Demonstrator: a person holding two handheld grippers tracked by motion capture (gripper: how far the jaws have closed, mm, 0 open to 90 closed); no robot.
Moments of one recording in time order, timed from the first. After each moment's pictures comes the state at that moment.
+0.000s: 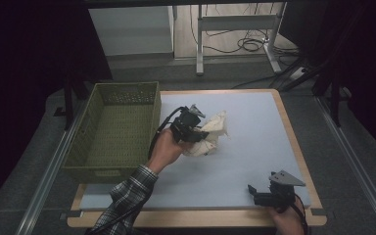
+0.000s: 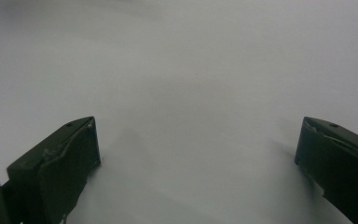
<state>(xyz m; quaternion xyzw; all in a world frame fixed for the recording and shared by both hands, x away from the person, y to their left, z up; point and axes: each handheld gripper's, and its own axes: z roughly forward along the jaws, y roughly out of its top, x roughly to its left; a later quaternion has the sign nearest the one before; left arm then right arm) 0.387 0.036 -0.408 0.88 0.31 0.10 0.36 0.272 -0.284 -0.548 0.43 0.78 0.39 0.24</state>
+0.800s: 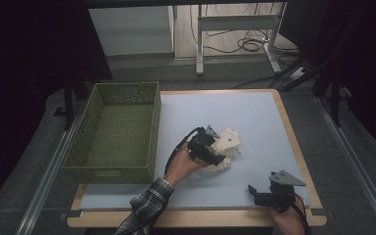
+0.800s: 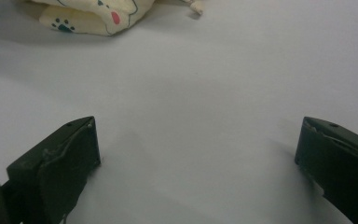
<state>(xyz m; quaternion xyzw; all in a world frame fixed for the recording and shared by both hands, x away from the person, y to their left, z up) 0.388 -0.005 -0.487 0.89 0.29 0.07 0.36 0.271 -0.284 -0.548 0.43 0.78 0.39 0.24</state>
